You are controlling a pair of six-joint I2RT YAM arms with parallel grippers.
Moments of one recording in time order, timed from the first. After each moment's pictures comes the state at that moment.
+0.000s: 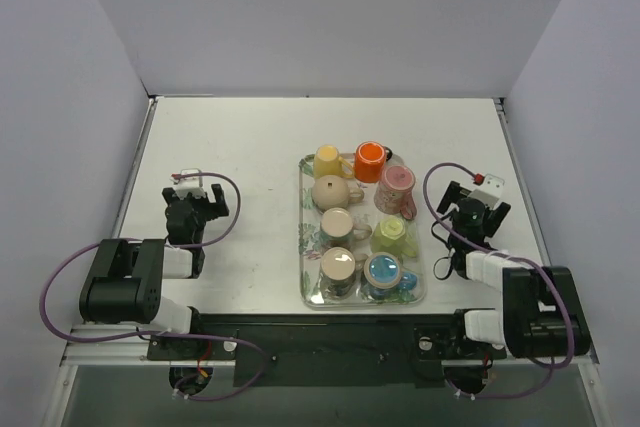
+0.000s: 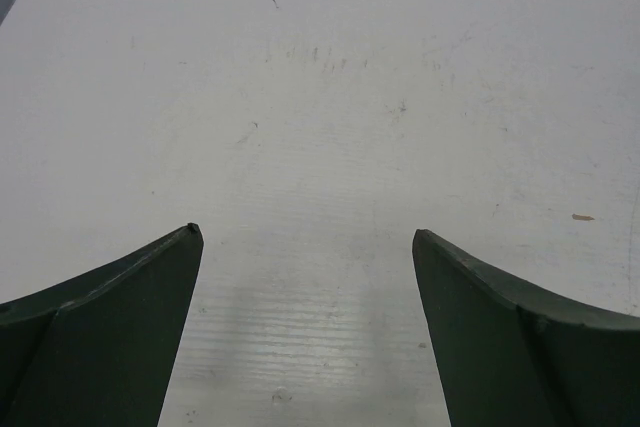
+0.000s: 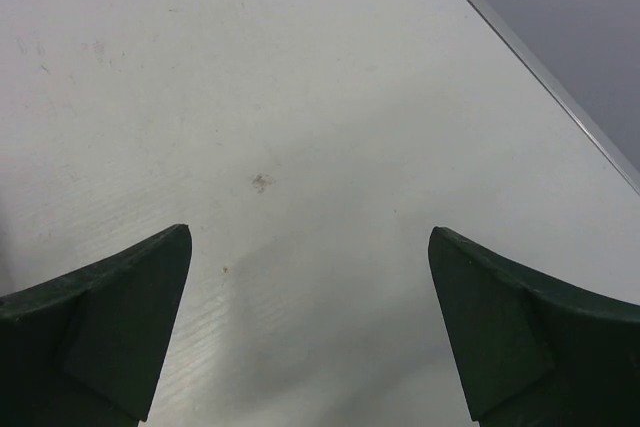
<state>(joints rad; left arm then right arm) -0.02 1.47 0.24 1.04 -0.08 -0.08 0.03 1.32 0.22 0.72 0.52 0.16</state>
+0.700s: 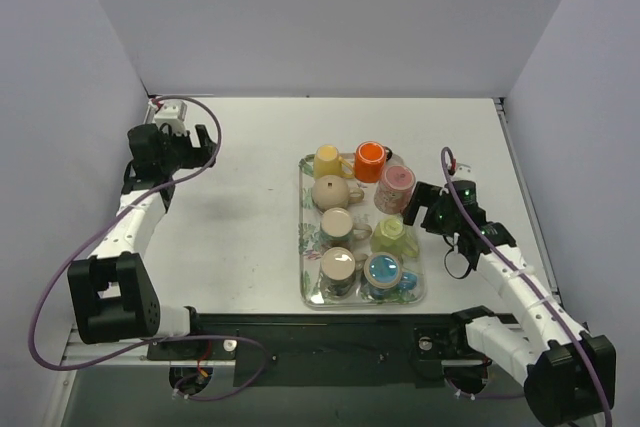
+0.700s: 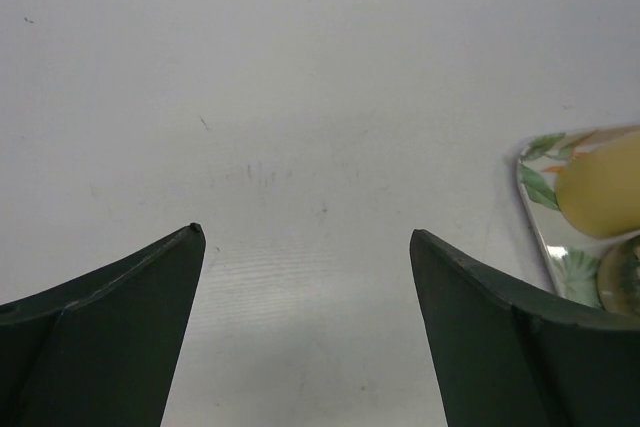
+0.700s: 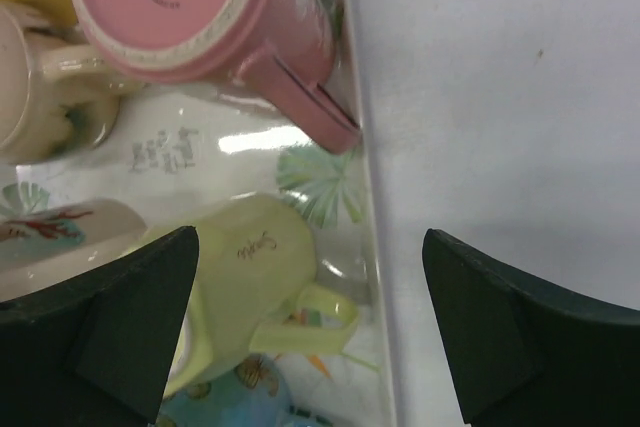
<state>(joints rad) 0.12 1.39 0.91 0.15 0.29 -0.06 0.24 0.96 0.60 -0.34 0.09 0.40</state>
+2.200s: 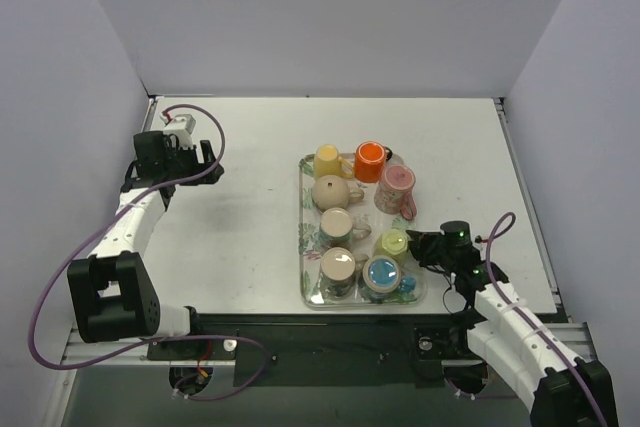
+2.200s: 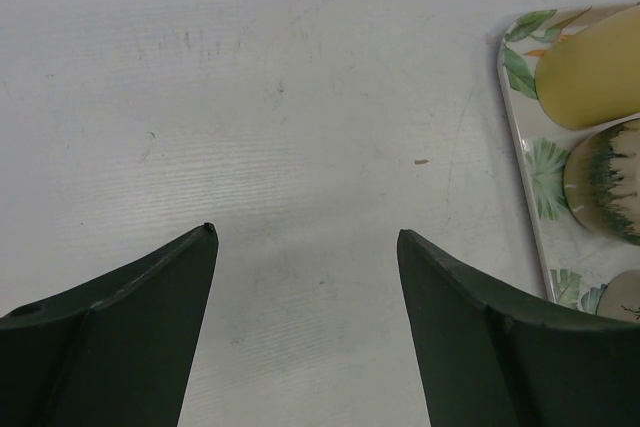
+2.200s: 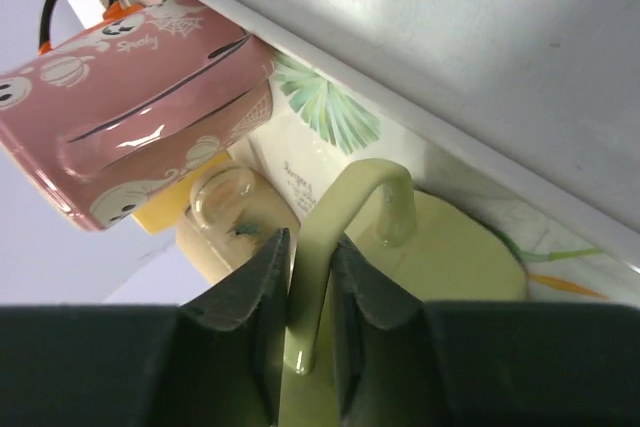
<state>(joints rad) 0.11 1.38 0.95 -0.20 0.38 -0.05 0.28 0.77 0.23 -0.22 0.05 1.80</state>
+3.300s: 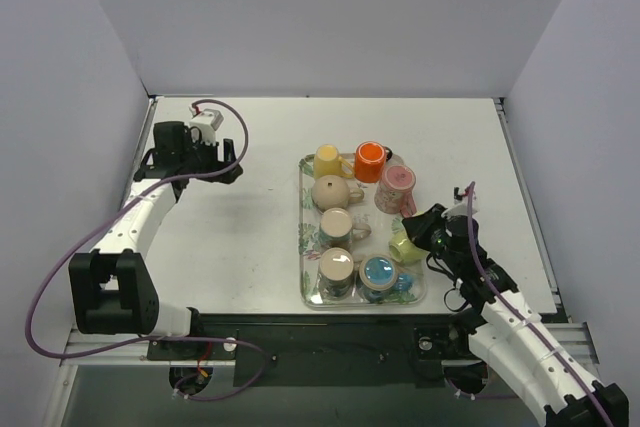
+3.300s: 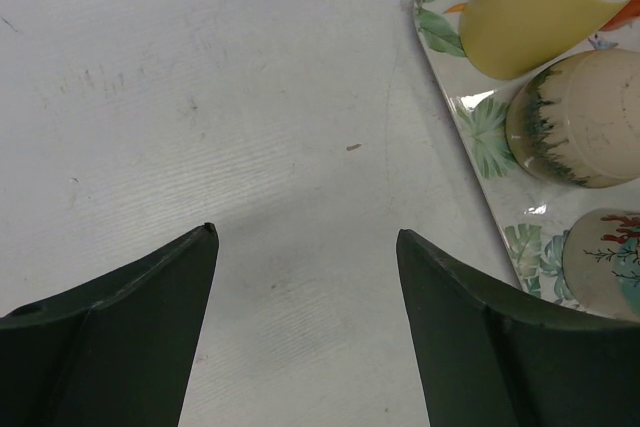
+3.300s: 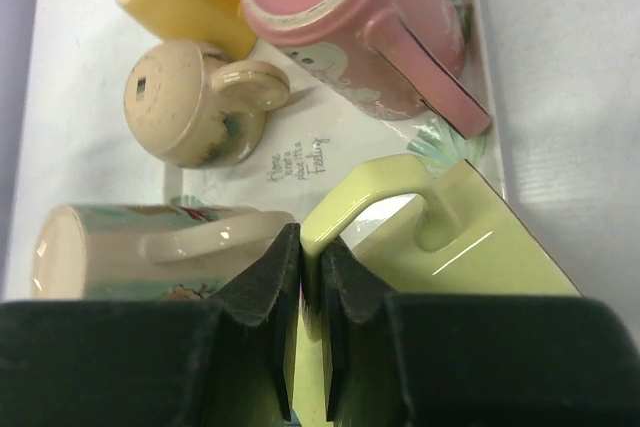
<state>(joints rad) -0.01 1.40 1.05 -0.31 0.41 0.04 0.37 0.62 0.32 -0.12 0.08 0.77</state>
